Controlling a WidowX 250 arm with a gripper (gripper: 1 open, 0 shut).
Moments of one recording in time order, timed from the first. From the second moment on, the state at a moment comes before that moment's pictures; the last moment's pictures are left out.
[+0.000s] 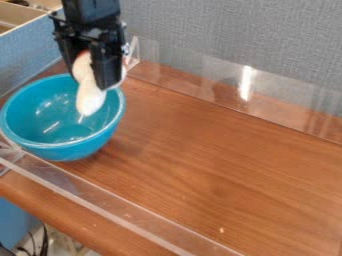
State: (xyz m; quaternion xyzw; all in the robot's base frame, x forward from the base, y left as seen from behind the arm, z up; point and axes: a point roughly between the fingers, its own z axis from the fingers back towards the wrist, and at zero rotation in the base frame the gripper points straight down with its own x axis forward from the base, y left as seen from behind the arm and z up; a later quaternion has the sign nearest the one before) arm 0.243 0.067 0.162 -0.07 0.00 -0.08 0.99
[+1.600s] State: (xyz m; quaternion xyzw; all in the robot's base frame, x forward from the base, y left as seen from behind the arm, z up) arm 0.254 0.085 0.132 -0.03 0.05 0.00 1.00
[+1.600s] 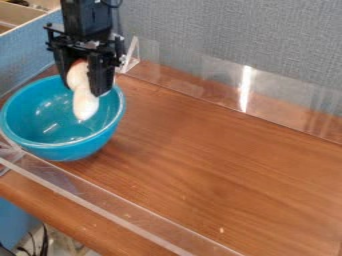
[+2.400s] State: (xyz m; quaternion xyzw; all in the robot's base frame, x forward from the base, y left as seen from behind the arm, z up) arm 0.251 0.117 0.132 -0.04 0.06 0.06 1.00
